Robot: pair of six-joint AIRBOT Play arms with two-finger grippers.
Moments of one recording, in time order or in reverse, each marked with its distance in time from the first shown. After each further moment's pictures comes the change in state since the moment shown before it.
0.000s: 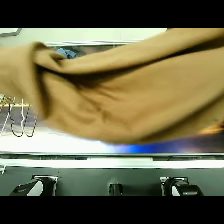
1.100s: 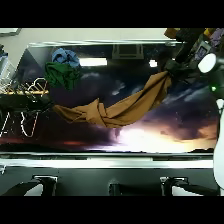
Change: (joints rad) left arm -0.234 -0.283 -0.865 -0.102 -0.178 0.034; right arm 0.000 -0.811 -0.004 0.255 0.019 0.108
